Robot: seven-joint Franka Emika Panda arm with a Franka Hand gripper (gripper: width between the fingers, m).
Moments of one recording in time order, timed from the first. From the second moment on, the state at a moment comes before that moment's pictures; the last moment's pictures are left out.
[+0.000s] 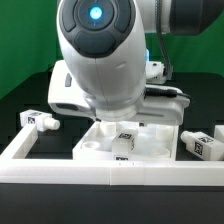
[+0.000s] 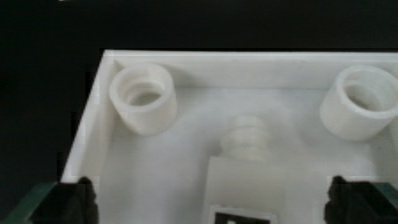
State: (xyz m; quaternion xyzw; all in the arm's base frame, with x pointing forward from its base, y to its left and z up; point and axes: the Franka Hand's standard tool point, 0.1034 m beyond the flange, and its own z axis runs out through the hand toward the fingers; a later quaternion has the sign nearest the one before) arm 0.578 -0.043 0.053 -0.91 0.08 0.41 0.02
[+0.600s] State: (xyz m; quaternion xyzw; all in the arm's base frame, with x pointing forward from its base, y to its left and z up) arm 0.583 -0.035 0.025 -0.92 0.09 0.37 0.01
